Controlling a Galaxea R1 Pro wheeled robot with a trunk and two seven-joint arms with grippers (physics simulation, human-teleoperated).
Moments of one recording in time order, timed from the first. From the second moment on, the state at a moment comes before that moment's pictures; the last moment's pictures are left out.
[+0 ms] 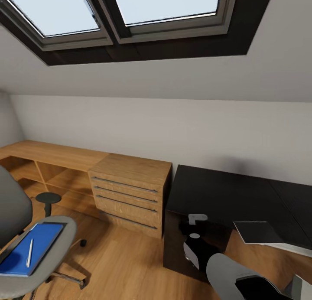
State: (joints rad) left arm 0.16 0.10 -0.32 -0.83 0.47 -0.26 0.53; right arm -0.77 0.17 0.07 -0.16 0.02 -0.11 -0.38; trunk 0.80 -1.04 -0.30
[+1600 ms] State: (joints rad) left arm 0.16 0.10 -0.32 -0.79 0.47 -0.26 0.53; right arm -0.76 0.17 0.07 -0.10 0.06 -0.18 -0.38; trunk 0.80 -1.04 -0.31
